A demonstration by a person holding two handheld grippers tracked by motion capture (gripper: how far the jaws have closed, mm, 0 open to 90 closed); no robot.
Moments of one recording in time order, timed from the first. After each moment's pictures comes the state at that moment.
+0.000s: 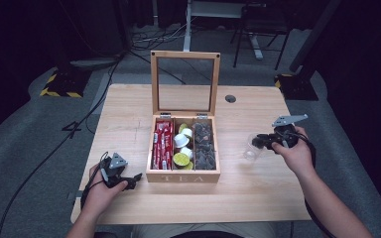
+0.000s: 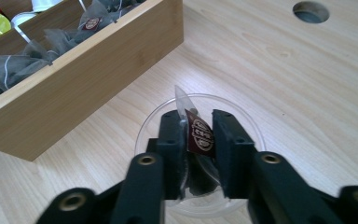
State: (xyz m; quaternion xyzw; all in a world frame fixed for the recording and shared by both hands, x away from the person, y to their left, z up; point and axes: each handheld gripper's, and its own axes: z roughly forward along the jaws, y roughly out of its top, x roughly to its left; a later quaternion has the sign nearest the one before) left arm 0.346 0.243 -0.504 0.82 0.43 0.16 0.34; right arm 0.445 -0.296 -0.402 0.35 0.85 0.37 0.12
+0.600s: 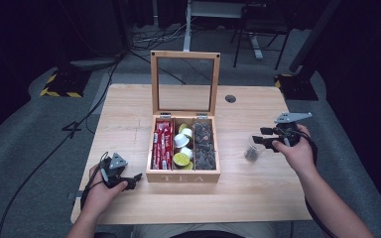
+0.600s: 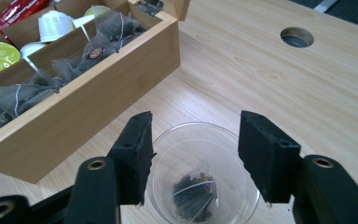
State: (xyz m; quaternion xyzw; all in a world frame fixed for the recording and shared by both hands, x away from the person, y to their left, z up) left arm 0.345 0.243 -0.504 0.82 0.43 0.16 0.34; right arm 0.444 -0.296 -0.390 0.35 0.84 0.40 0.14
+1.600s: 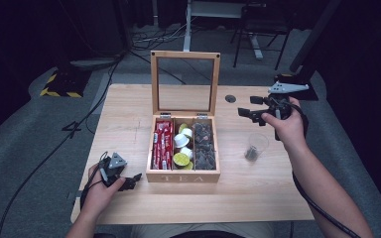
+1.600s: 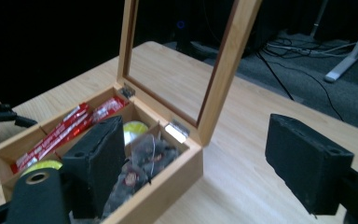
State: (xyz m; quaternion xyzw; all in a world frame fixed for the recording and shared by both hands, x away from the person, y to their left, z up) left arm 0.347 0.245 -0.504 0.83 0.42 0.16 0.34; right arm 0.483 -0.248 -0.322 0.32 0.79 0.50 0.15
